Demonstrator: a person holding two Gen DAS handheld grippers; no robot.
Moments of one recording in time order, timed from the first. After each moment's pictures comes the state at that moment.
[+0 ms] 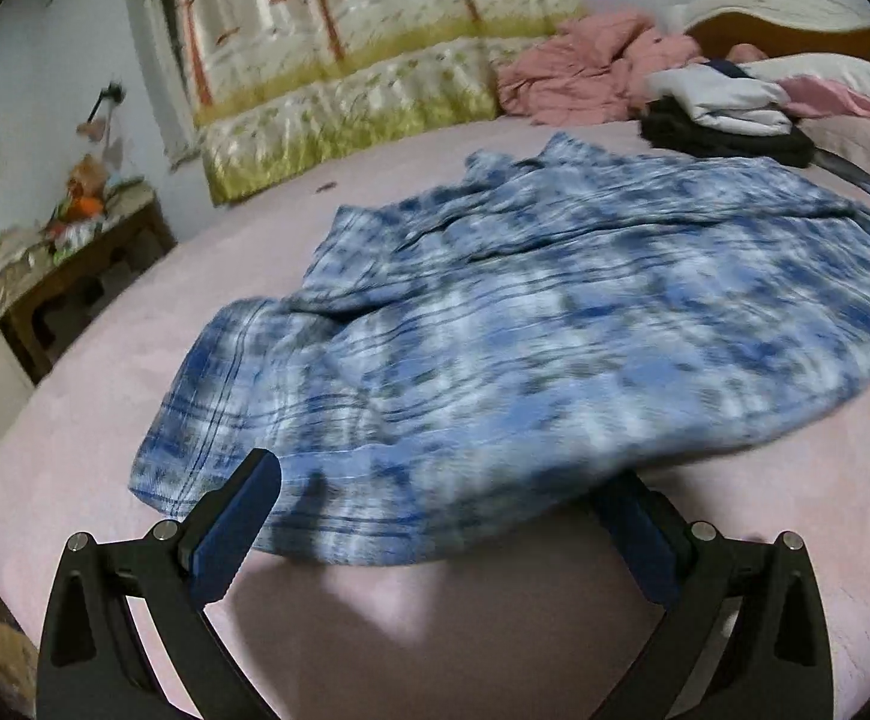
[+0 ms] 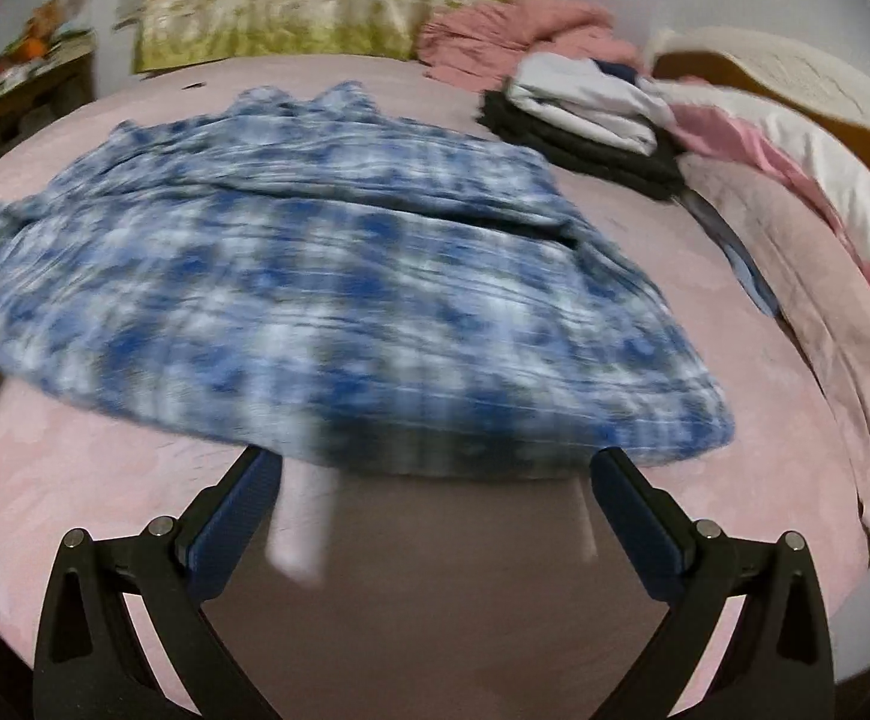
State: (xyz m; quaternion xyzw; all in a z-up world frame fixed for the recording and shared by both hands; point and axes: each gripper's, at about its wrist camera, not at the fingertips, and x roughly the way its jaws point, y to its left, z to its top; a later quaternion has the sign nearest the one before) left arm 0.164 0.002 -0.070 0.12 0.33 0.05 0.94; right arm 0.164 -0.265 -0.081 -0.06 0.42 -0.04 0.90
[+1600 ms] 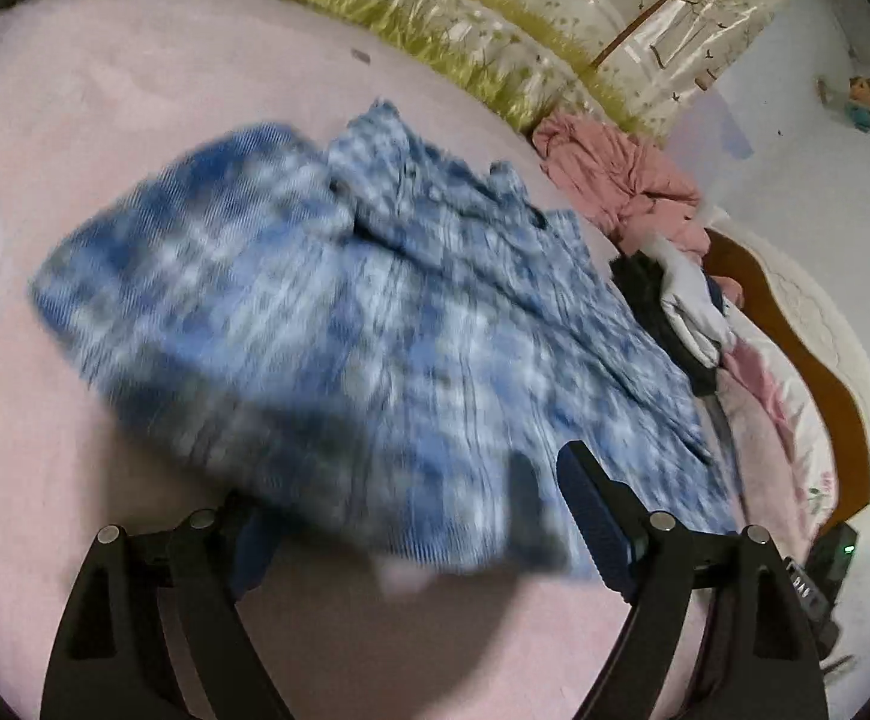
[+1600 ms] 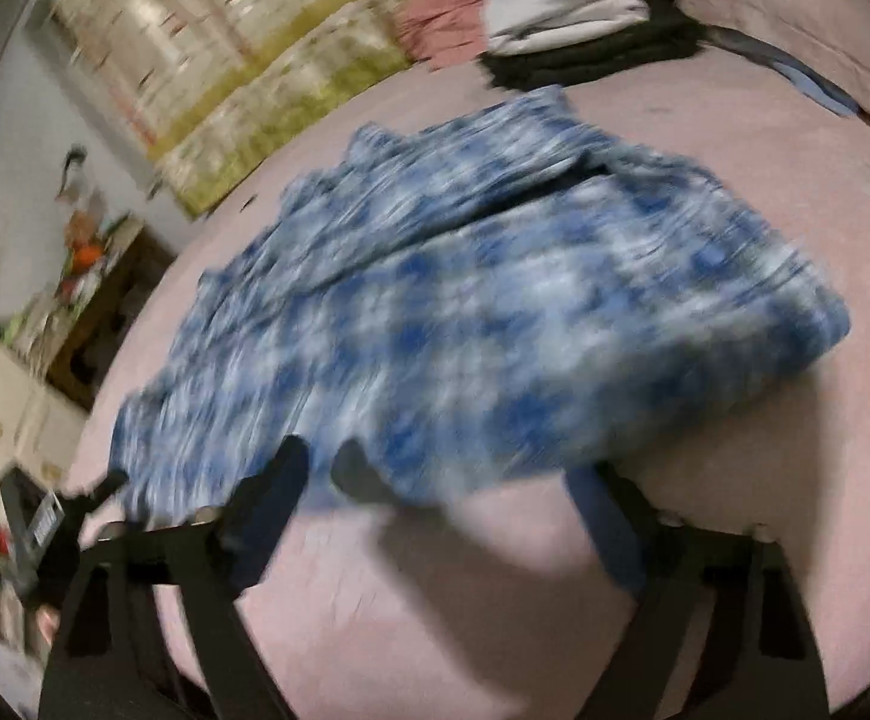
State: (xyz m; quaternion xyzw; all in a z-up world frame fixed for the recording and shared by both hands) left arm 0.172 0.096 -0.062 -0.28 0.36 -0.06 0.89; right arm 0.175 -0.325 -0.081 0.25 0.42 0.08 0.87
